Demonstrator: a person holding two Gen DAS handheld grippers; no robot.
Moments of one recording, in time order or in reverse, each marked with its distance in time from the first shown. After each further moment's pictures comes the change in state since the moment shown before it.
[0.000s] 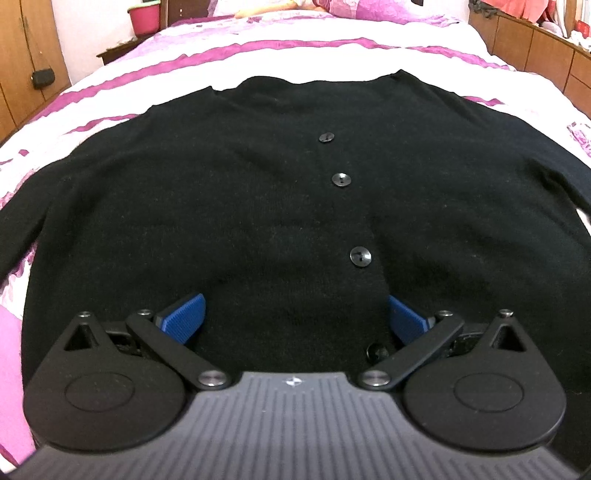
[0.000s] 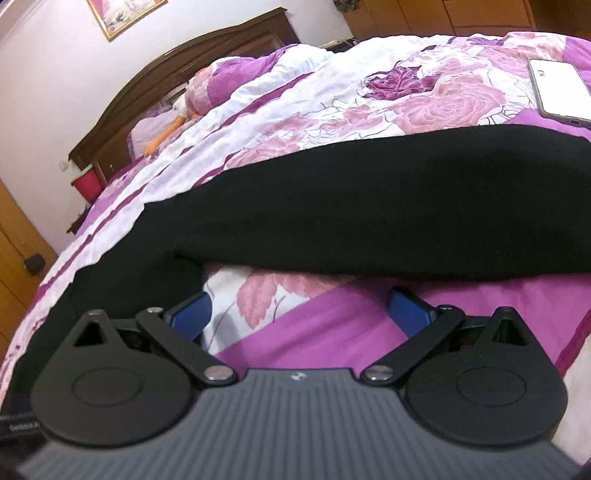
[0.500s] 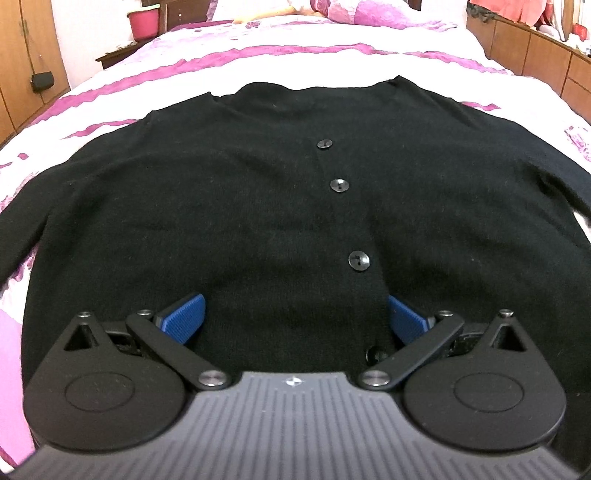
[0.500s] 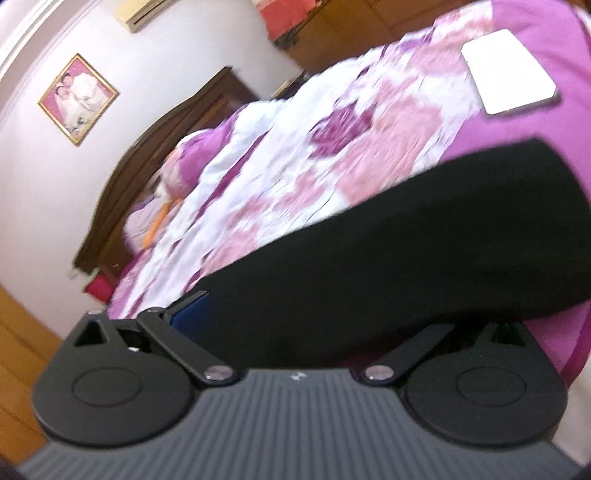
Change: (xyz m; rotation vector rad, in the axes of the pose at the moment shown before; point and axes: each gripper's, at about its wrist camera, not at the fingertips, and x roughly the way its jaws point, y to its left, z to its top) left arm -0.004 0.003 0.000 -0.001 -0.011 -0.012; right arm -0.005 -0.054 0.042 0.319 -0.167 0.023
